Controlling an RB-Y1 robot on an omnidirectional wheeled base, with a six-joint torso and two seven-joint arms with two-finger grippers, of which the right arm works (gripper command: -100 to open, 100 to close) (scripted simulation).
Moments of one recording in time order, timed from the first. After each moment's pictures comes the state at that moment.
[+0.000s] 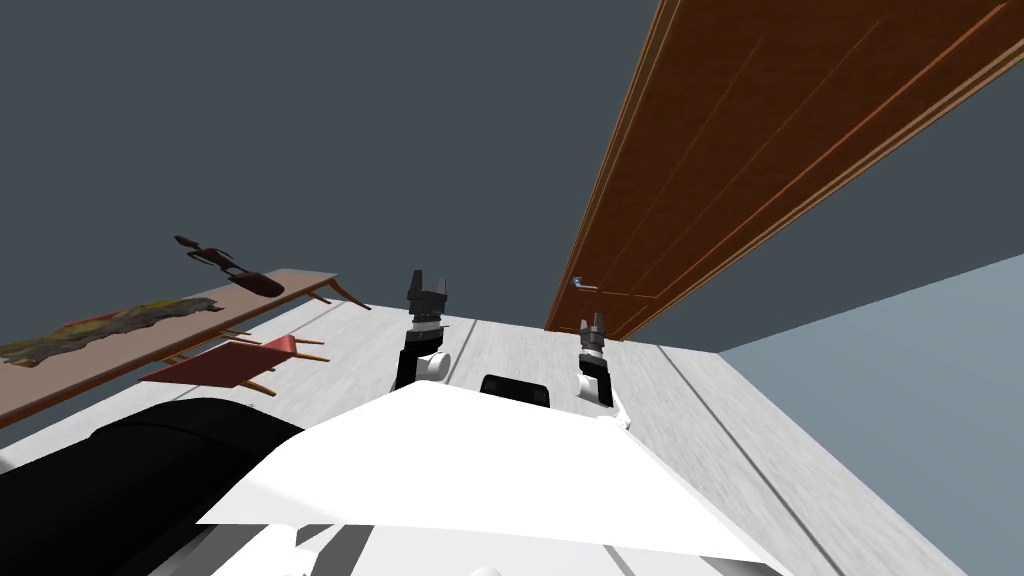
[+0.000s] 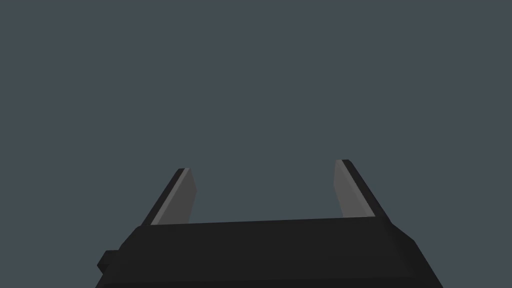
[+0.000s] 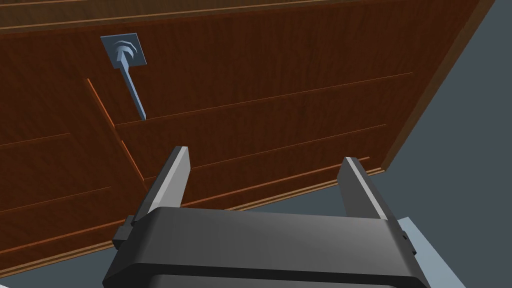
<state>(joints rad) 0.18 -0.13 0.03 -1.38 -0.28 -0.68 0.02</state>
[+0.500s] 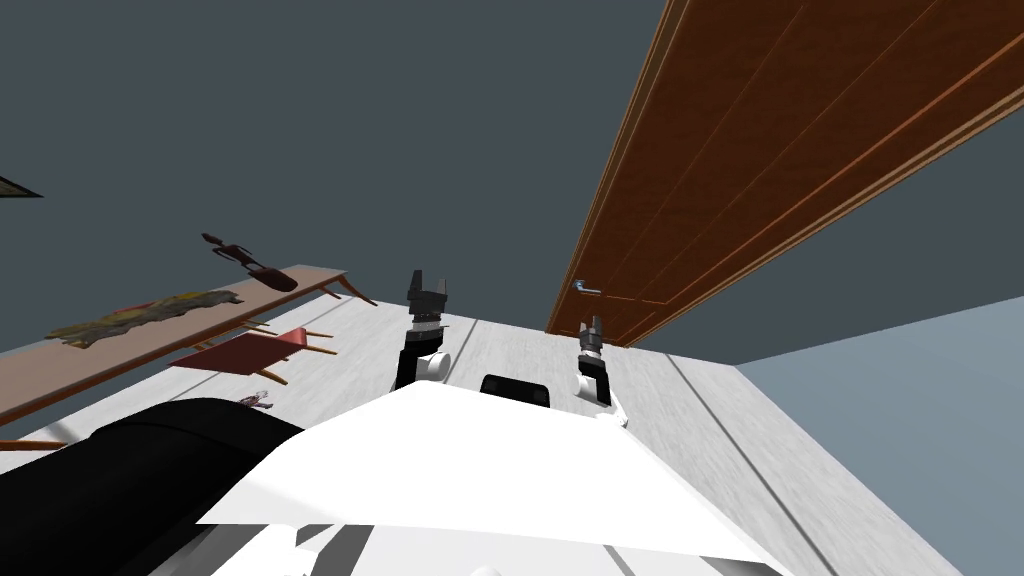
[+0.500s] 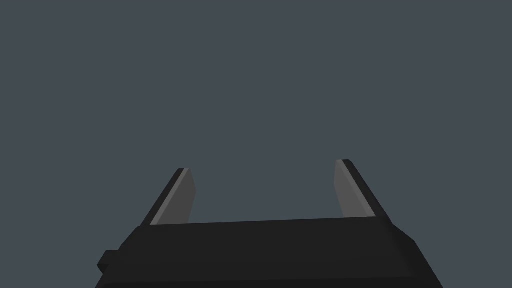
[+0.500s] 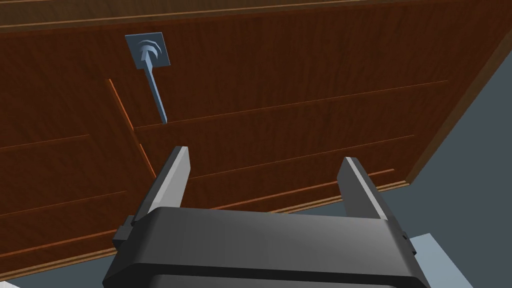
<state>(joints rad) 0.14 -0.14 0.03 -1.27 -0.31 -0.71 0.04</state>
